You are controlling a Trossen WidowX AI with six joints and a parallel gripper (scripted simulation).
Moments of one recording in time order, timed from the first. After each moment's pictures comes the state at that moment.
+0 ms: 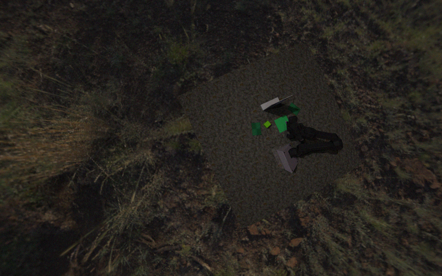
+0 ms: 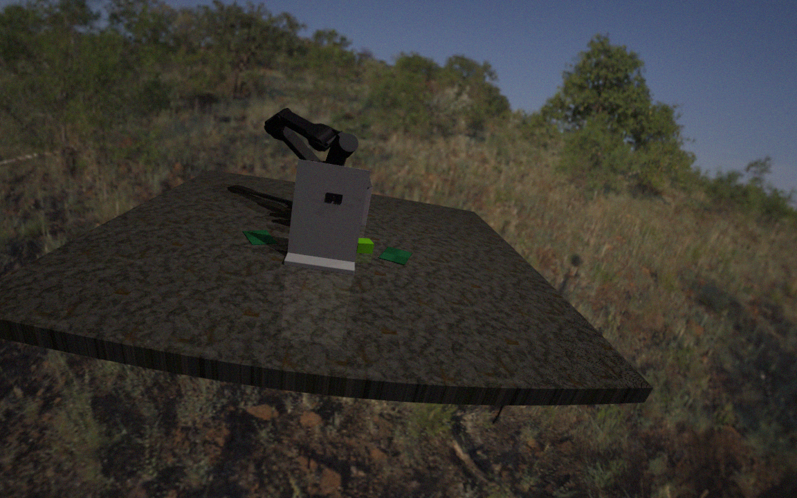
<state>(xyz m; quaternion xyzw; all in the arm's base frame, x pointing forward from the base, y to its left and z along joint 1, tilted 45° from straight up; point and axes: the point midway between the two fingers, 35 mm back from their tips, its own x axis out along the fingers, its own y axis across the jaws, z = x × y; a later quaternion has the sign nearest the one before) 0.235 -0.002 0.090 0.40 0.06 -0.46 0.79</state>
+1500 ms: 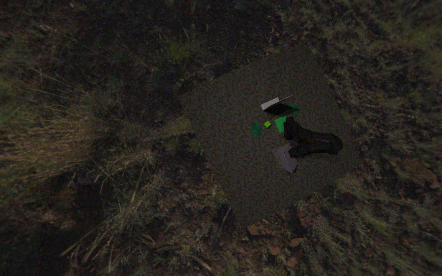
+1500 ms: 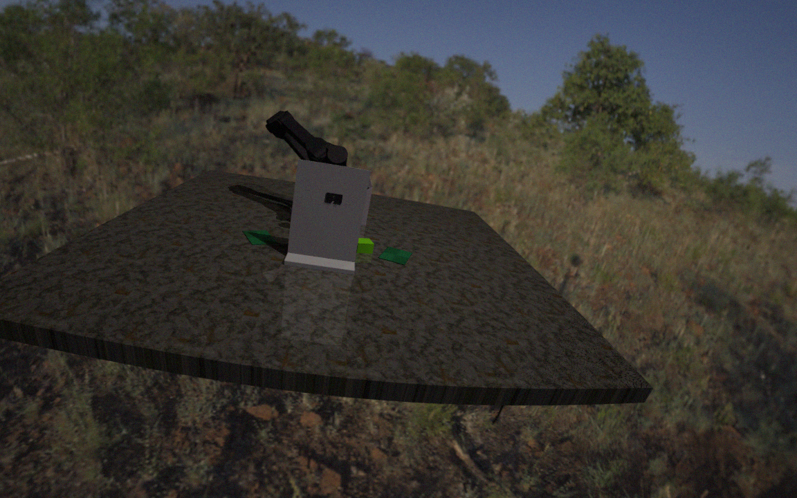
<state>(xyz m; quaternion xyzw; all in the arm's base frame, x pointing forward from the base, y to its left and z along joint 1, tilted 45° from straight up) 0.238 -0.030 0.058 0.40 0.06 -0.47 0.79</state>
